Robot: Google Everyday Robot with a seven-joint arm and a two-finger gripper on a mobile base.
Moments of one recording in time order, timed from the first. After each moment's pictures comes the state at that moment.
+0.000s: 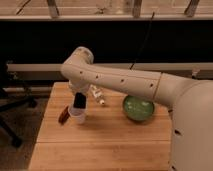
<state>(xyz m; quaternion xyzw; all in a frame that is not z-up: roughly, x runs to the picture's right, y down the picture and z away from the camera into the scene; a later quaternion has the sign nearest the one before) -0.126 0.029 0.735 -0.12 -0.20 -0.62 0.75</state>
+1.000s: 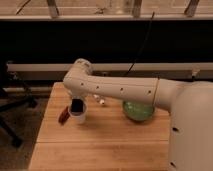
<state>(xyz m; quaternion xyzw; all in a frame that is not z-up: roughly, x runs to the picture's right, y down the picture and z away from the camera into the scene) -0.141 0.050 0.767 -0.08 -0.20 -0.64 0.74</state>
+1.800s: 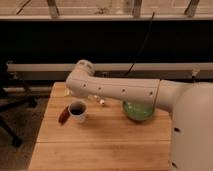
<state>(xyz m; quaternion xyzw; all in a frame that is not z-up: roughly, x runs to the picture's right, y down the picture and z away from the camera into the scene) -0.133 0.043 0.767 -0.06 -0.20 -0.63 0.75</state>
